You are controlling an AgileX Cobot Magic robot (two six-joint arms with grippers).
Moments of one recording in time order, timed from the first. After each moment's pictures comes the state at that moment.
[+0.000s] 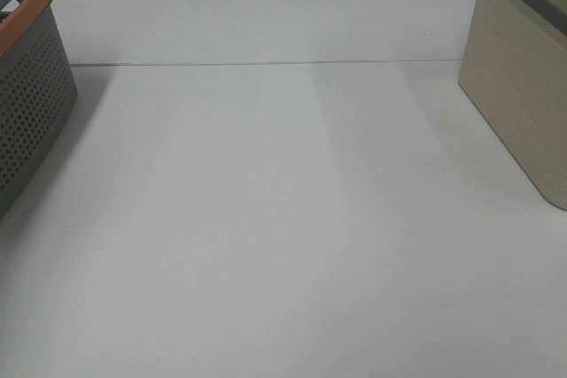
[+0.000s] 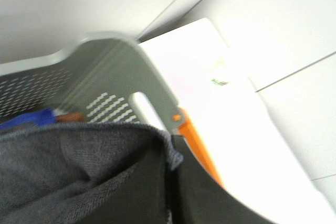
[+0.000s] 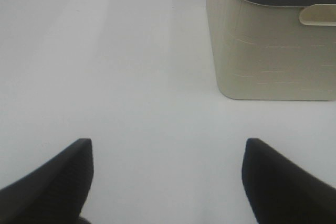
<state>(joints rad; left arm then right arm) 0.20 1.58 -1.25 0.55 0.13 -1.38 0.05 0.00 -0.50 0.00 1.05 -0.04</state>
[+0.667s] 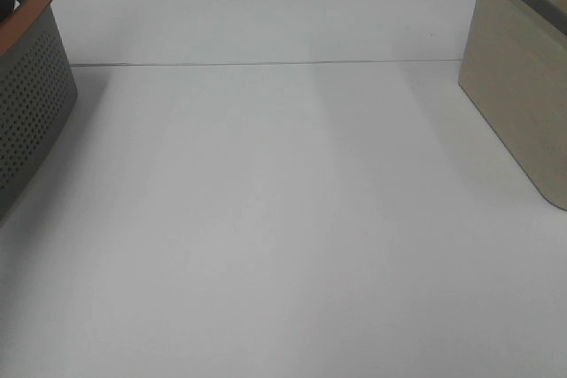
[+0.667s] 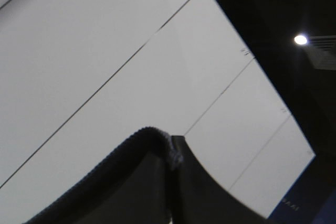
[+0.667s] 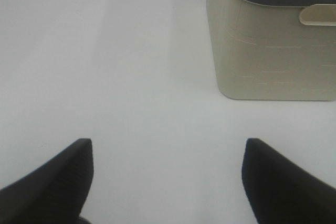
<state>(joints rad) 0.18 1.45 -1.43 0.55 -0.50 -1.44 0.05 0.00 -0.50 0.00 1.05 -0.04</state>
